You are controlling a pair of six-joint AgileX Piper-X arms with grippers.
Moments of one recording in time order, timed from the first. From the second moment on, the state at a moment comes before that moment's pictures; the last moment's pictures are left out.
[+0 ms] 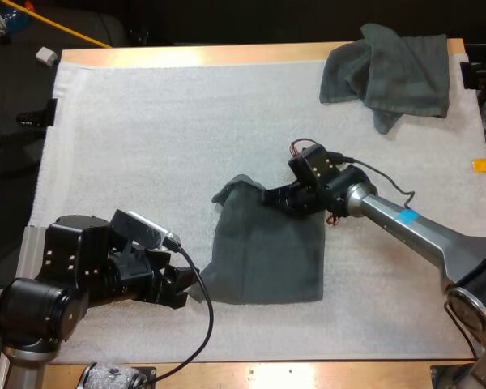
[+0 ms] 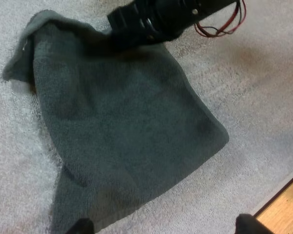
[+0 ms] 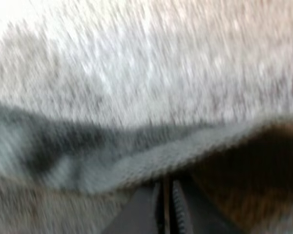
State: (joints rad) left arm -0.22 0.75 -0.98 1.33 0.51 -1.68; right arm 0.62 1.87 -1.15 0.50 -0.14 -1.23
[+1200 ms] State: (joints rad) left arm -0.22 0.76 -0.98 1.34 0.53 -1.68; right arm 0.62 1.44 -1.31 0.96 0.08 -1.40
